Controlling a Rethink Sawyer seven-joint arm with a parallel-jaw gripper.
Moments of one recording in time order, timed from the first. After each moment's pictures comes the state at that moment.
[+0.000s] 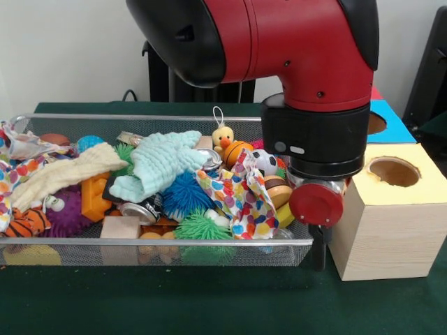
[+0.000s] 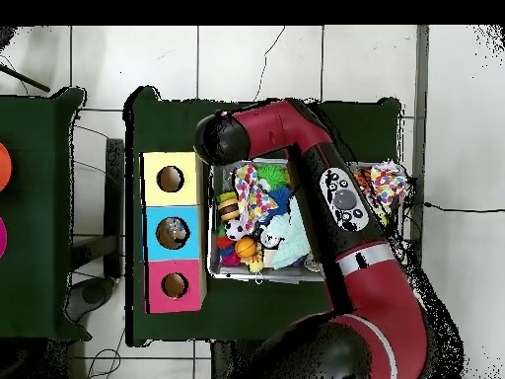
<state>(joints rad) -0.50 -0.38 0.79 1.16 -0.79 0.86 0.86</state>
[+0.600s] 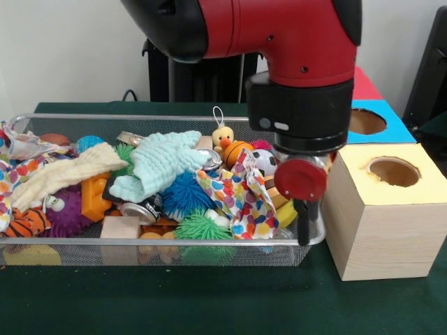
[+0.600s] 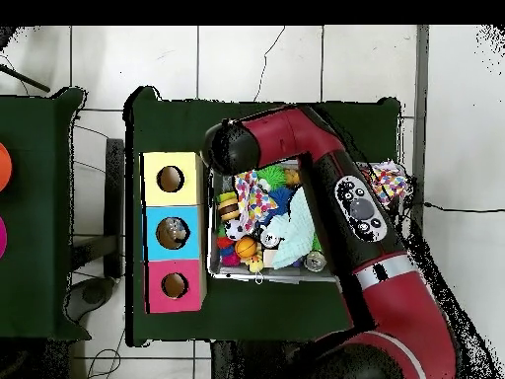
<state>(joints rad) -0.57 -0.44 0.81 1.29 -0.78 0.86 0.86</state>
